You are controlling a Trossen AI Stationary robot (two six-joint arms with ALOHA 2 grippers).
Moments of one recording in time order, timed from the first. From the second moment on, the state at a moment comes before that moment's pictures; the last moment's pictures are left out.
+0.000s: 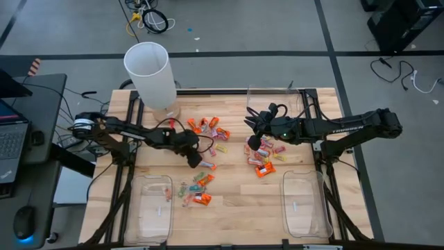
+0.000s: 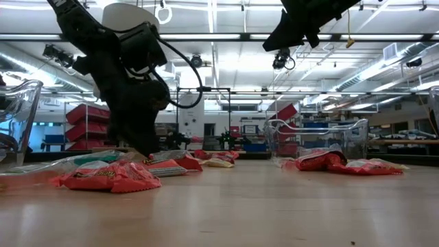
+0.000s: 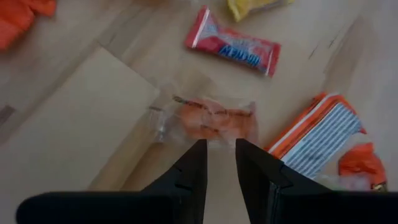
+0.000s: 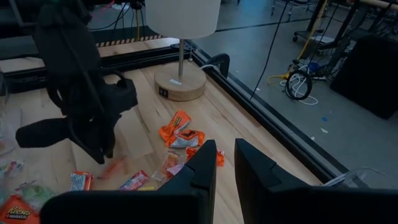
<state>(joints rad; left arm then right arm) 0.10 1.48 0.62 -0.10 0.02 -0.61 0.03 1.21 0.89 -0.13 0.55 0.18</state>
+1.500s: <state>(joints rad) 0.16 1.46 0.62 -0.07 -0.09 -0.48 0.03 1.21 0.89 -0.13 0.55 0.18</state>
